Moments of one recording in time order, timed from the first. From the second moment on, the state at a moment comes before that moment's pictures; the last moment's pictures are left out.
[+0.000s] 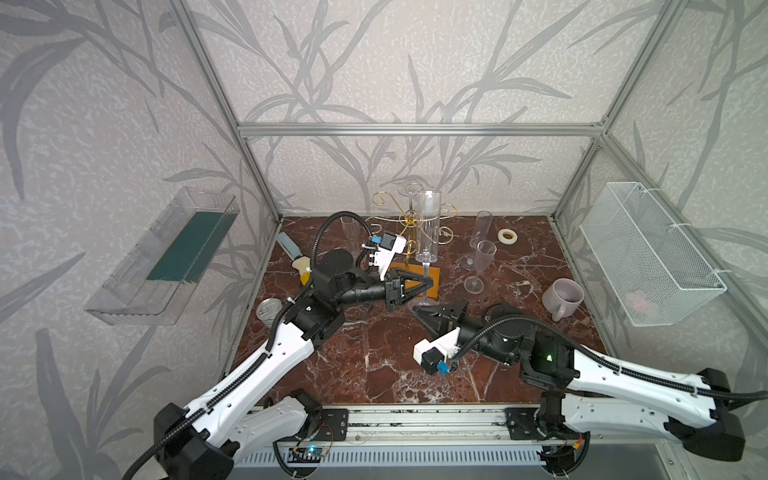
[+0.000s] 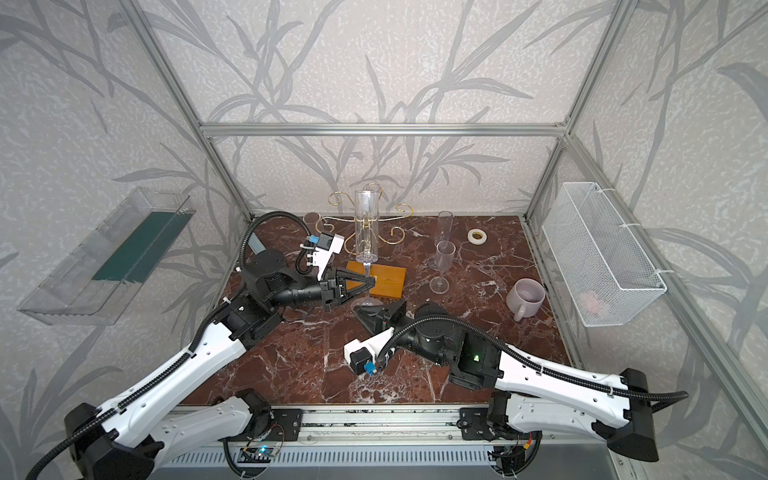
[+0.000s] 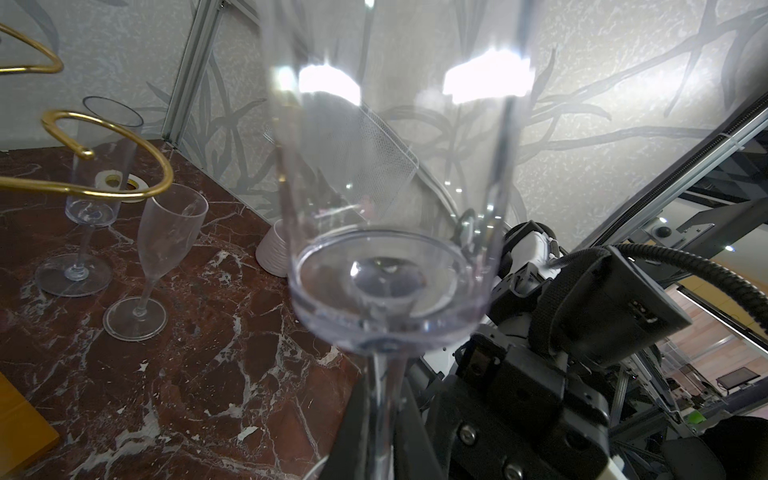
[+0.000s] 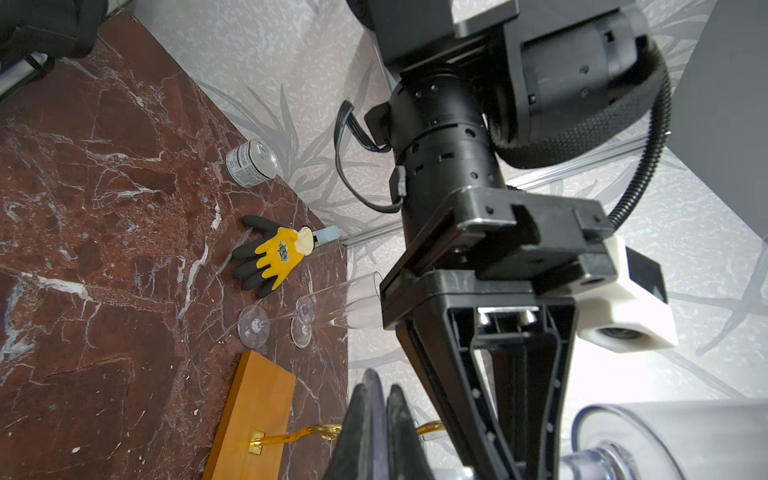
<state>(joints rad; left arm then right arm) -0.61 1.05 0.95 0.07 0.79 -0.60 1.20 0.99 0.86 0.02 0.12 -1.16</state>
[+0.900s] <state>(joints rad) -0.63 0.86 0.81 0.01 0.43 -0.32 1.19 0.90 0.98 0.00 0.20 -0.70</state>
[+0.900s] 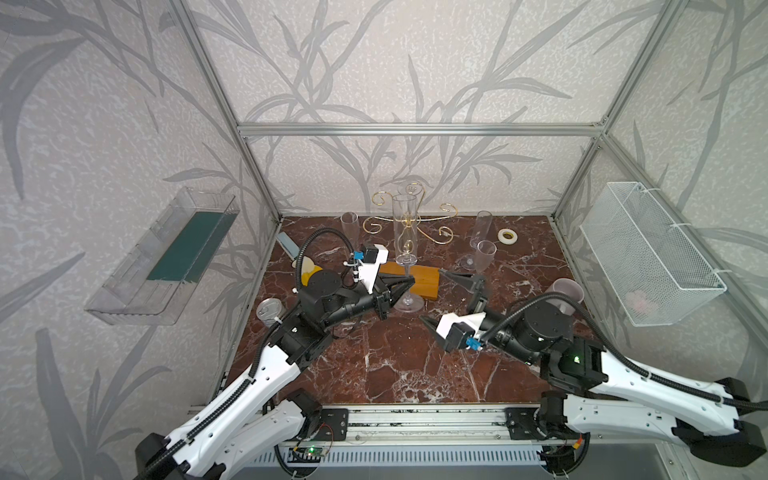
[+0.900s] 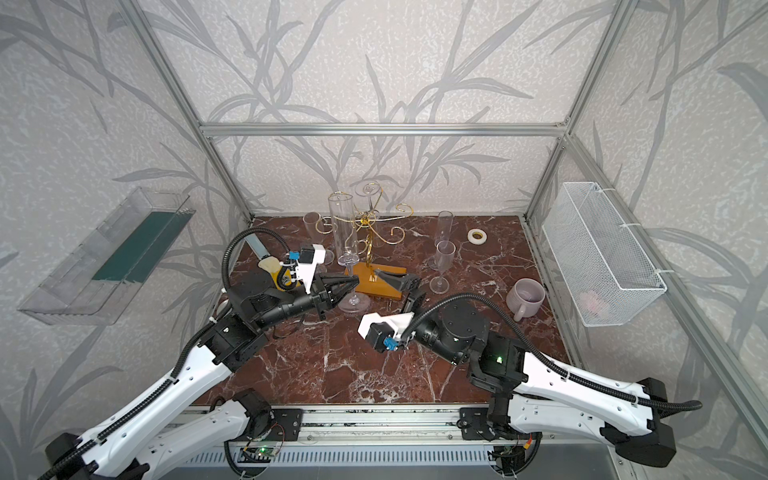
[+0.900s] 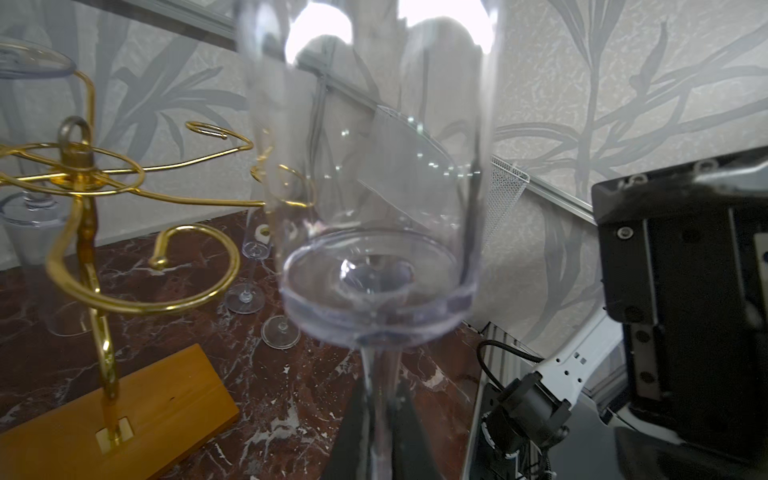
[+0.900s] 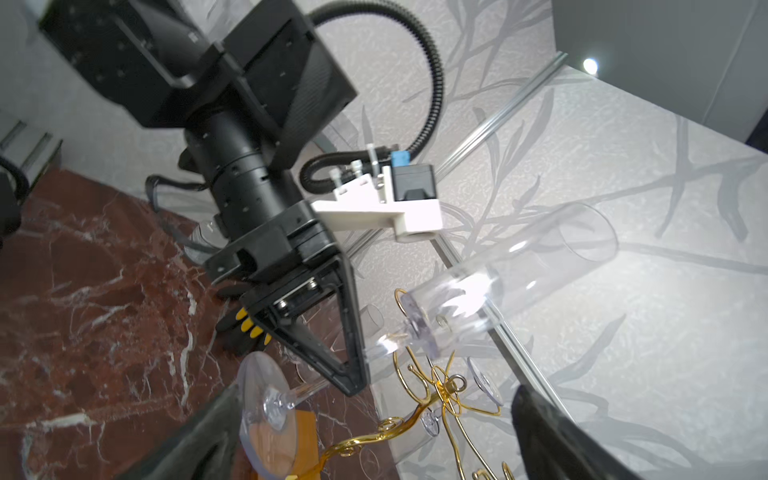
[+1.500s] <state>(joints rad) -0.75 0.79 0.70 0.03 0.20 -0.06 0.81 1.01 1.15 -0.11 -0.13 0.19</state>
